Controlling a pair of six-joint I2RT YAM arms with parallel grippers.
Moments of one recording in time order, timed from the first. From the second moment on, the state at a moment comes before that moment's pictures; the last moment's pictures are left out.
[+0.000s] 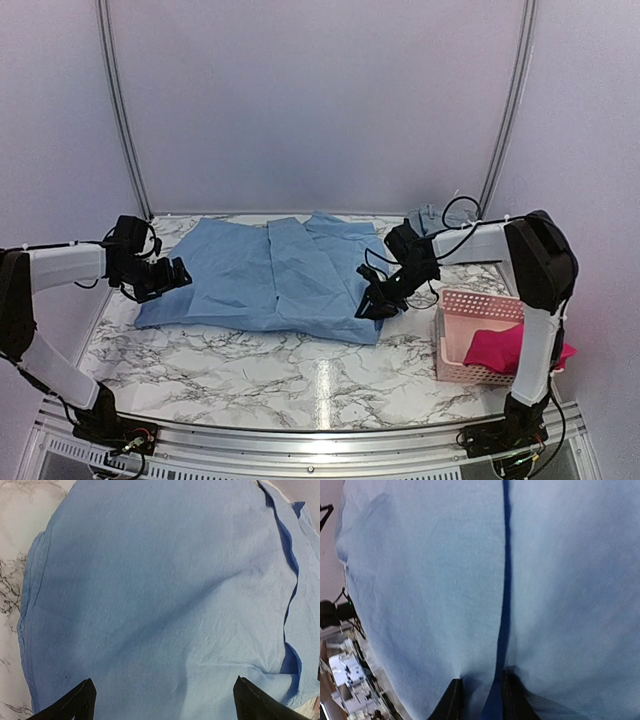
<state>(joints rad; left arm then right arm) -0.11 1.46 0.85 -0.37 0.18 -0.41 0.49 1.99 1.30 -0.59 -0.68 0.28</state>
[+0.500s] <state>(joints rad) -0.12 1.42 0.74 -0.43 0.18 -0.44 0.50 1.83 1.23 -0.59 -0.83 0.29</state>
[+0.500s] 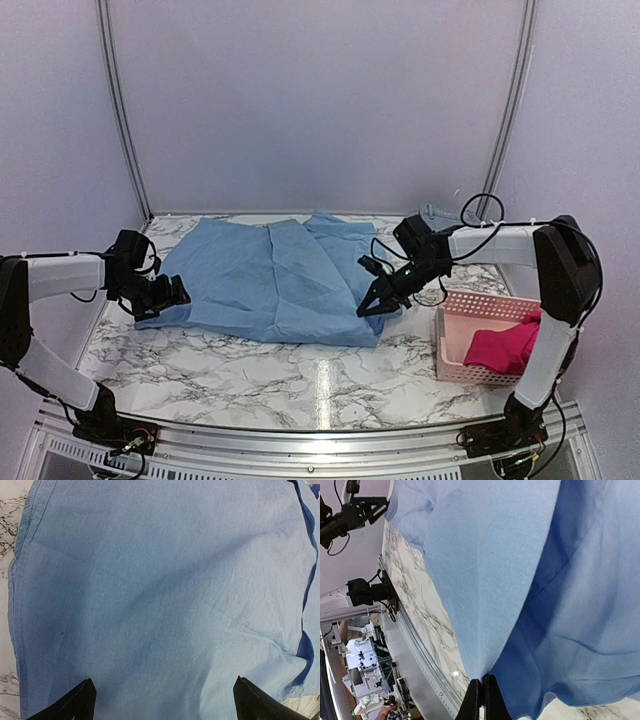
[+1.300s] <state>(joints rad) -0.14 1.39 0.81 -0.55 0.17 -0.38 0.42 1.71 1.10 -0.83 -0.66 0.18</state>
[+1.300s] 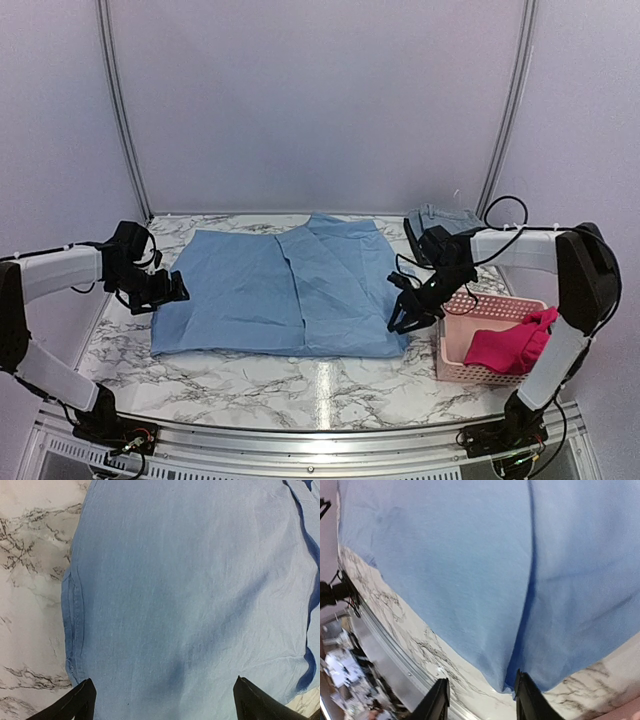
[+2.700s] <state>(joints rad) -0.25 1.62 1.09 -0.56 0.10 -0.36 0.51 2.39 1.95 -0.68 -0.76 0.20</state>
